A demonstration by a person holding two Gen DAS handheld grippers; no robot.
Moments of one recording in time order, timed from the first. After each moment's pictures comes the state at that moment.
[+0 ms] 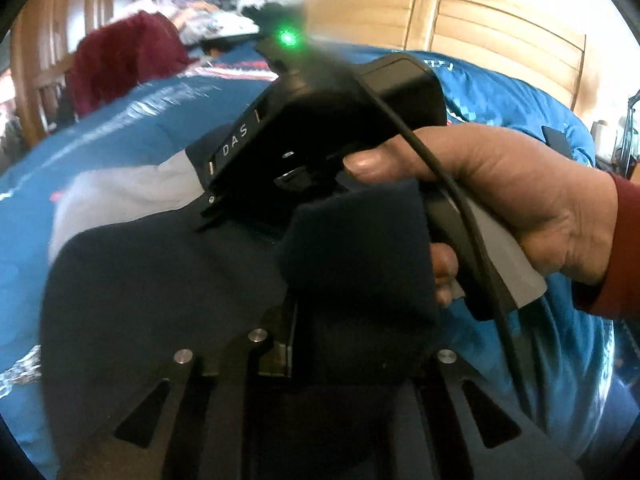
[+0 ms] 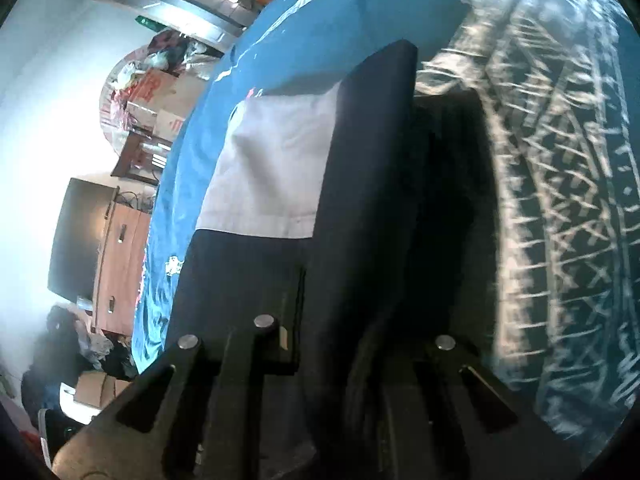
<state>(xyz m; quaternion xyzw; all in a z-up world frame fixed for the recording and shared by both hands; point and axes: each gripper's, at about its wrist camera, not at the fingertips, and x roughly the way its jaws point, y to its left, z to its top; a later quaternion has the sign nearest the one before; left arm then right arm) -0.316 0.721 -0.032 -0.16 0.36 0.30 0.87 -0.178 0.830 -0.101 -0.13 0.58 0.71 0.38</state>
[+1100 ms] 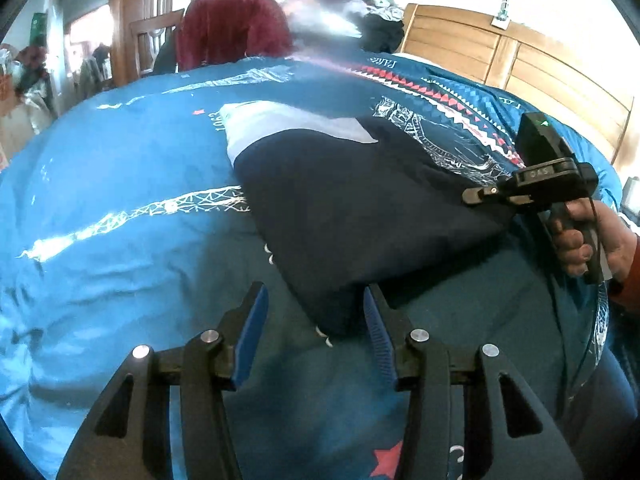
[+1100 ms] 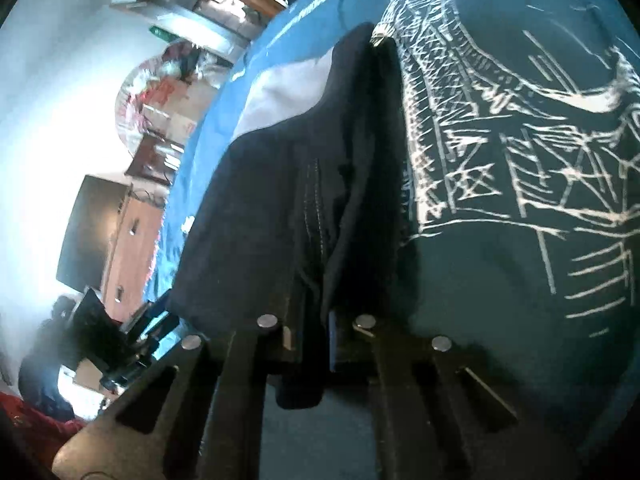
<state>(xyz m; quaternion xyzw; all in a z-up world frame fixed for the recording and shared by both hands) -0.515 0.669 -0.029 -0.22 0.31 0.42 0.82 -0.150 0.713 -0.105 -0.10 0.57 0.71 0.40</state>
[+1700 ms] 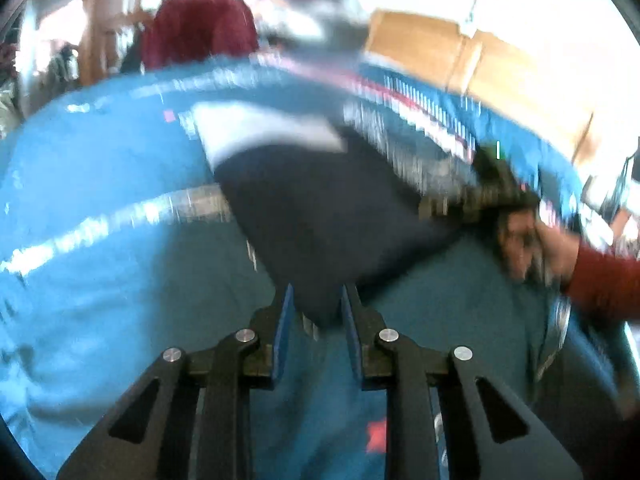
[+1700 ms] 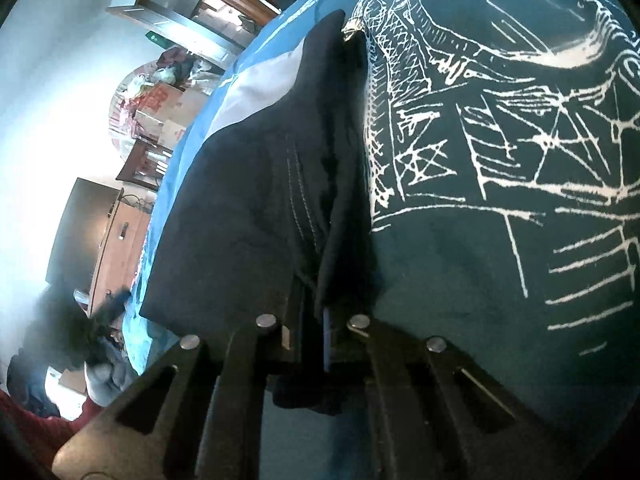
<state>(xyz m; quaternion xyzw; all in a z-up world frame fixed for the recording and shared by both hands) -0.539 0.670 -0.011 -0.23 0.28 0.36 0.86 -0.139 0.699 -0.130 -0.10 0.55 0.72 0.42</state>
